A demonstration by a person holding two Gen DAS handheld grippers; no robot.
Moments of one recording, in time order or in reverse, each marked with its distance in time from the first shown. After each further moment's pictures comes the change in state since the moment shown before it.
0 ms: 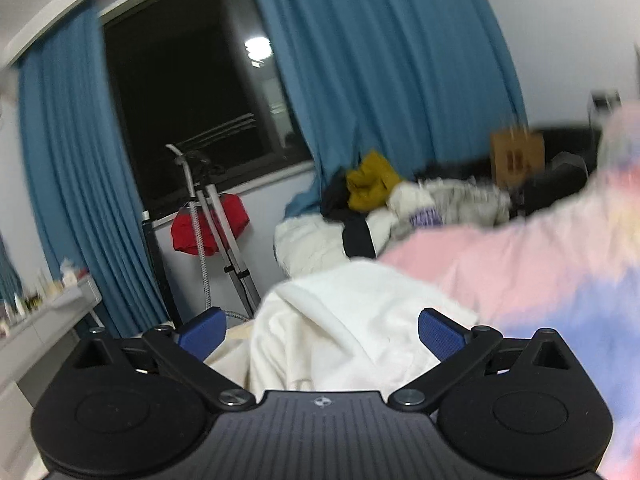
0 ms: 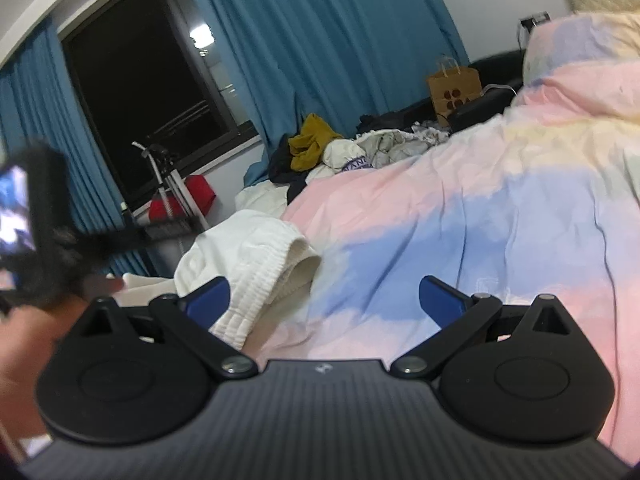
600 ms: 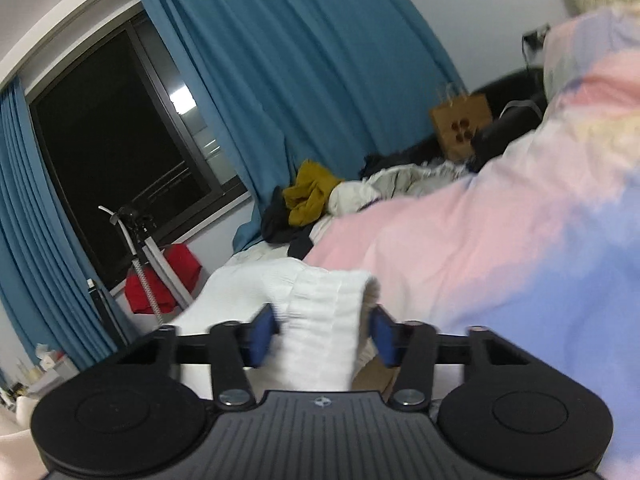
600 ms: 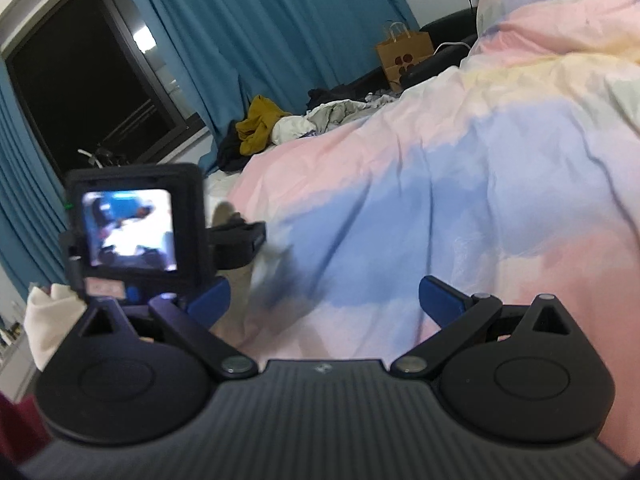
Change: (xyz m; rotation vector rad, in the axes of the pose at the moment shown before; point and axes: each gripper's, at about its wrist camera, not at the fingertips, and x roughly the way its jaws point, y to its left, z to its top) left arm 0.111 -0.128 -0.041 0.234 -0.125 -0.037; right arm 0.069 -0.039 -0.027 0.115 0.024 -0.093
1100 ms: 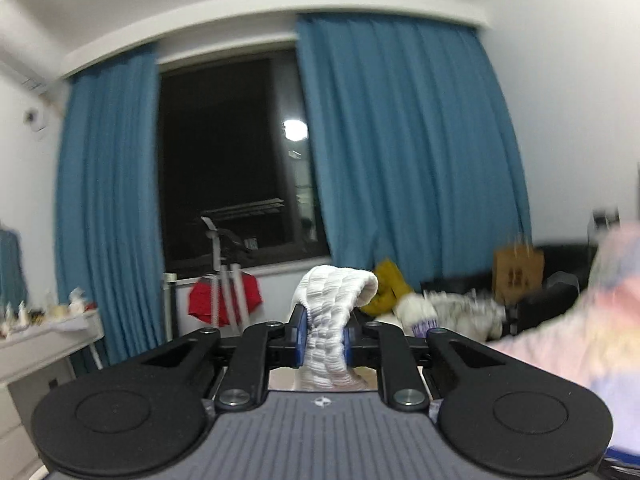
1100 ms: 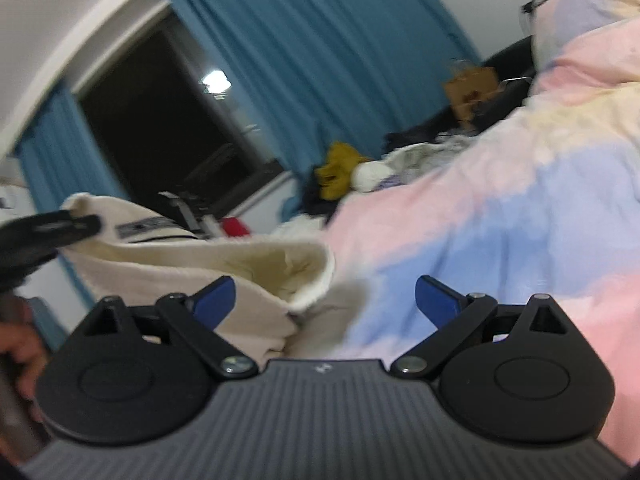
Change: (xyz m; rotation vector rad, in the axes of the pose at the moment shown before) left arm -0.249 0.215 0.048 -0.439 -0.194 0.122; right arm -0.057 0.019 0.022 0.004 -0.106 0.282
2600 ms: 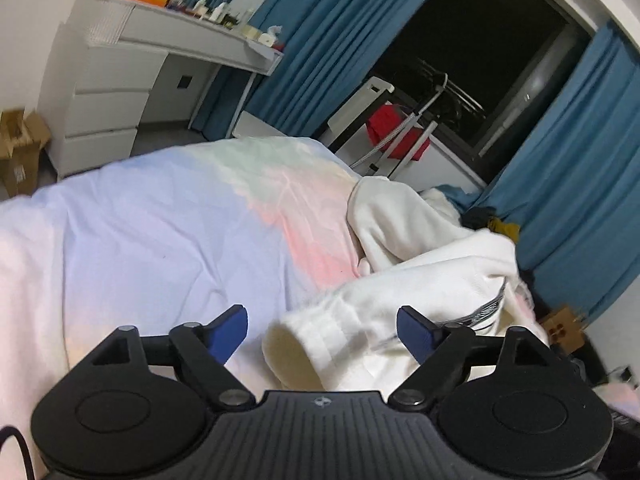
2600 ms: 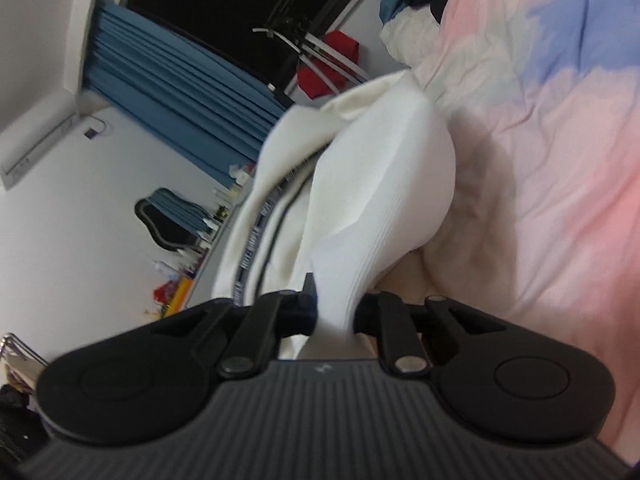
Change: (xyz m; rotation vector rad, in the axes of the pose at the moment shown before) left arm -0.216 0.262 -0.160 -0.772 0.488 0.248; right arm 0.003 0.082 -0.049 0.224 0.592 0.328
